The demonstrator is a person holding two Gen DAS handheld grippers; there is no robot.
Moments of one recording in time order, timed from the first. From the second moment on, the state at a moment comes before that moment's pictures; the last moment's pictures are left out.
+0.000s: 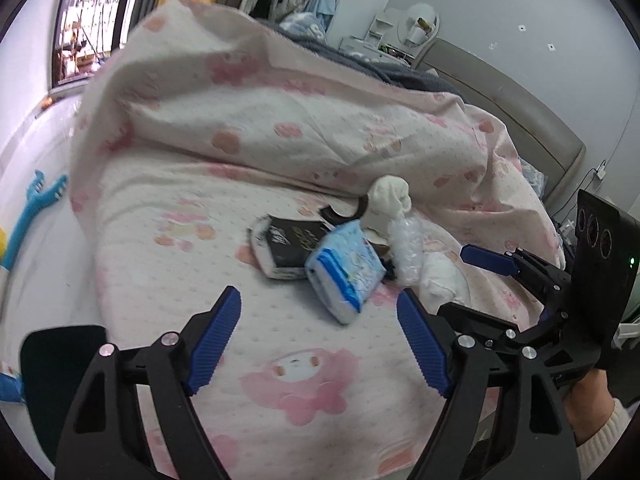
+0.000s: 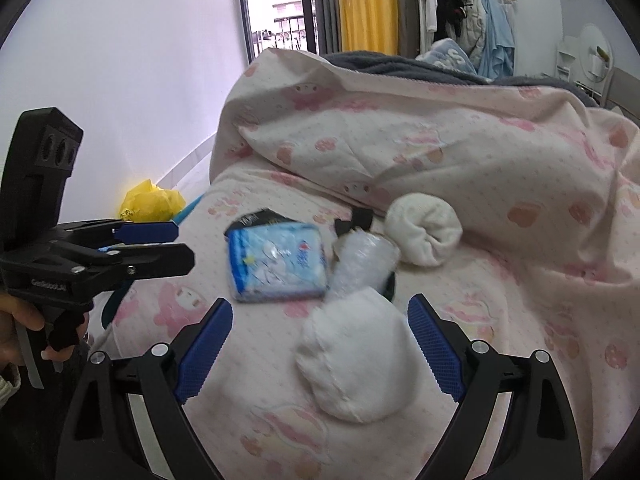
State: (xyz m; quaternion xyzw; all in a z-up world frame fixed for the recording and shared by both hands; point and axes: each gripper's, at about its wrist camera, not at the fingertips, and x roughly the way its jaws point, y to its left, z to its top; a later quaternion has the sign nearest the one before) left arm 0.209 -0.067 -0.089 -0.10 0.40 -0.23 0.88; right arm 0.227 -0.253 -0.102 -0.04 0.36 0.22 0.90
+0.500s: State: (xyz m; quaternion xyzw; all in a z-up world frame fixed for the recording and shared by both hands) left arm 0.229 -0.096 -0.114 -0.13 0.43 -0.24 0.86; right arm 0.229 -0.288 -0.131 -0.04 0.40 0.22 0.89
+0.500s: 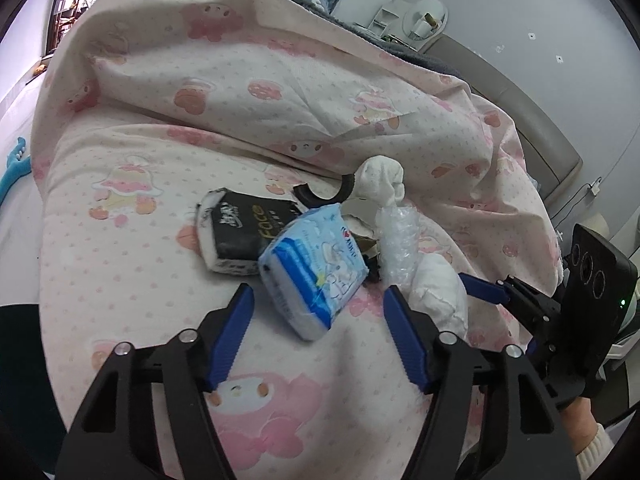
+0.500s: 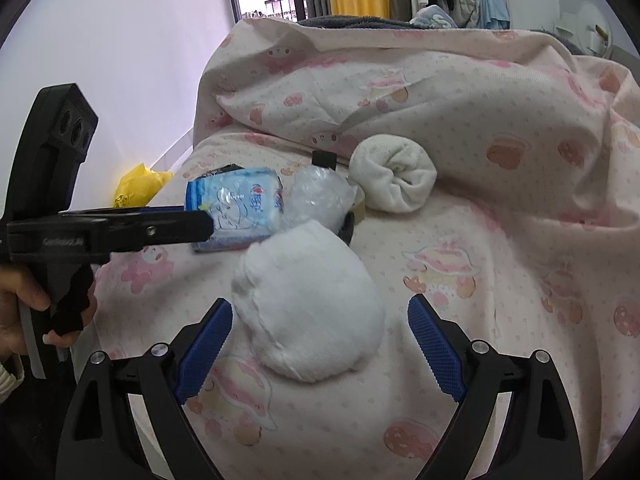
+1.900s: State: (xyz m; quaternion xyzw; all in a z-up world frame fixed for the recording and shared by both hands) left arm 0.195 -0.052 -0.051 -0.04 0.31 -0.21 0.92; right arm 0.240 -0.254 -0.077 0.04 0.34 0.24 0.91
